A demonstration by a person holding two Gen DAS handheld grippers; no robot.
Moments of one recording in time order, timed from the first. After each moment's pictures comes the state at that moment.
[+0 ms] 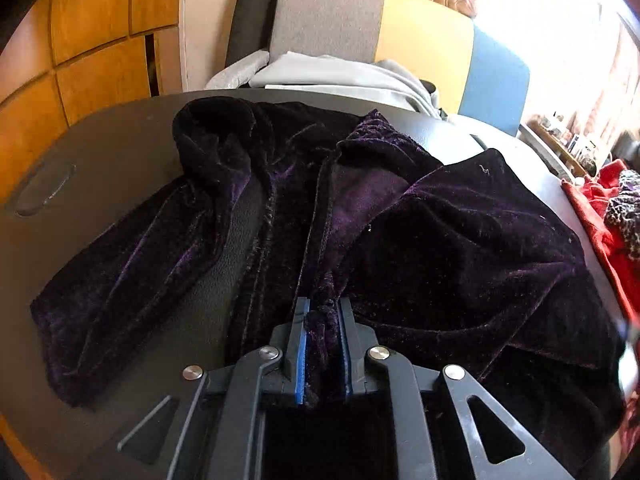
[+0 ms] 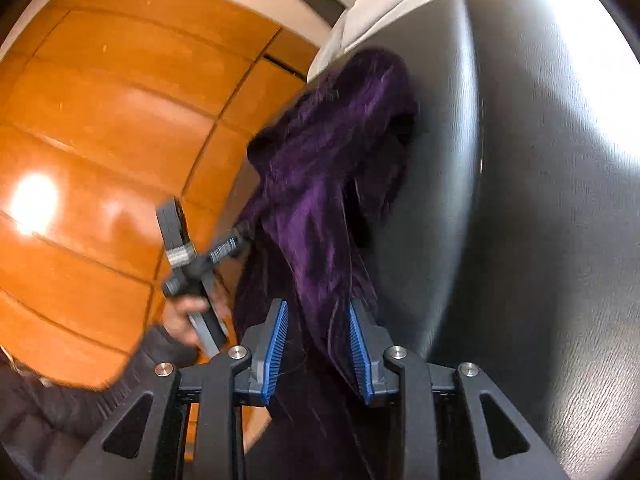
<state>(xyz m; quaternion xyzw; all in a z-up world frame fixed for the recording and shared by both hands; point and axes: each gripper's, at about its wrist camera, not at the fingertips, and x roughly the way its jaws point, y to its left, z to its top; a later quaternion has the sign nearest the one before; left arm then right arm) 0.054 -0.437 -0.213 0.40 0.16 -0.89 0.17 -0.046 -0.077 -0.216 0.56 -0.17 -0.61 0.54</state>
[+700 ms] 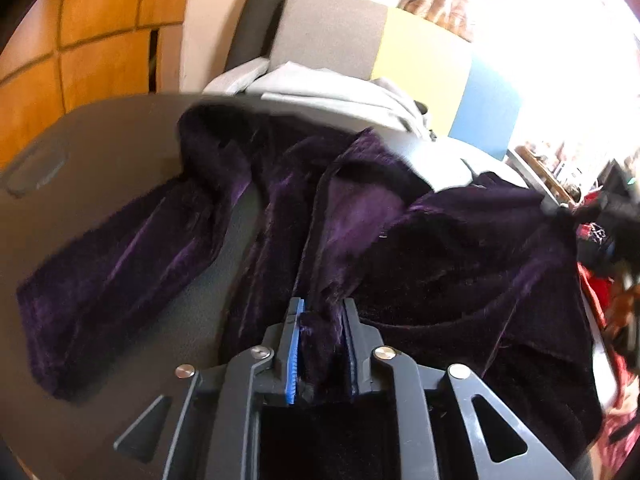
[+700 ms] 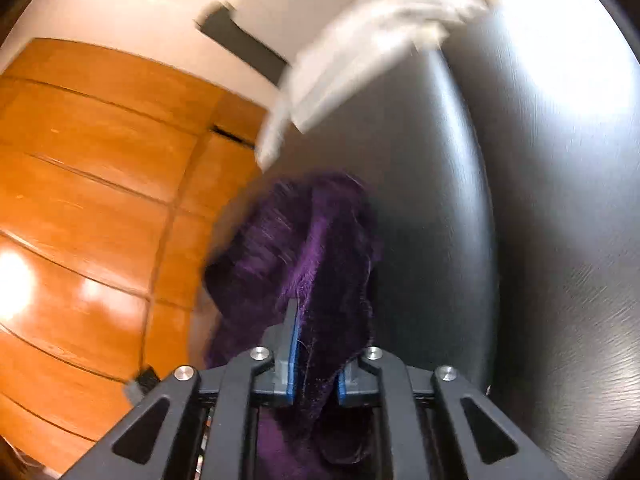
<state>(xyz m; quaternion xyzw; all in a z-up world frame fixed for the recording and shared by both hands) 0.069 -0.438 -0.198 0.36 0.19 -0.90 0.15 -0.139 -0.146 -0.176 0.51 -0.22 -0.69 0.47</state>
